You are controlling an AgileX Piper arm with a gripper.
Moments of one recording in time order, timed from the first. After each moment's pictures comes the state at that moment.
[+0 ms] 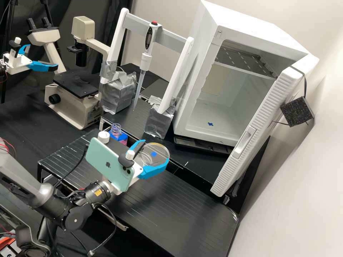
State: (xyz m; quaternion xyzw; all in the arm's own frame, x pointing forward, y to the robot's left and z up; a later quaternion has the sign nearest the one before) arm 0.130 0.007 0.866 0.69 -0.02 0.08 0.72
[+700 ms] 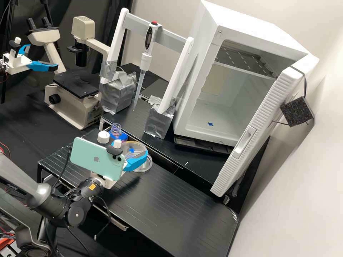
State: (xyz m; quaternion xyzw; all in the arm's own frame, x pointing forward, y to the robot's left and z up) arm 0.133 0.010 0.846 0.67 0.07 0.02 0.74
